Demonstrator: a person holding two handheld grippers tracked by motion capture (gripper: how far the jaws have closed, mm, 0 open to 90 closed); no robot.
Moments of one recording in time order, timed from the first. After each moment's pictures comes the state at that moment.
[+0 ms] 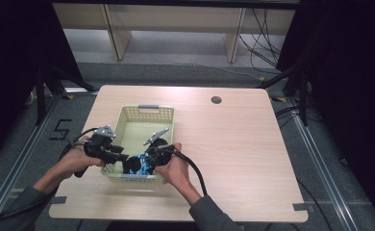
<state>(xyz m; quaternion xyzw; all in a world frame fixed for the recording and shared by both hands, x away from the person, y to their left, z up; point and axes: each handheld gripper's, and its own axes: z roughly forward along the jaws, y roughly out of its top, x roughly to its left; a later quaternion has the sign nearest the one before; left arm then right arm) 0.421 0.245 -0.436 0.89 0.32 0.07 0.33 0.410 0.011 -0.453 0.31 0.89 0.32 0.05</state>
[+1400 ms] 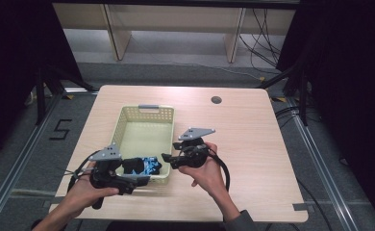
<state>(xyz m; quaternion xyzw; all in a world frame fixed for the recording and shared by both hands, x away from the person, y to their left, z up) 0.318 0.181 -0.407 0.80 0.34 0.04 0.49 0.379 -0.079 -0.402 0.32 0.83 0.46 0.07</state>
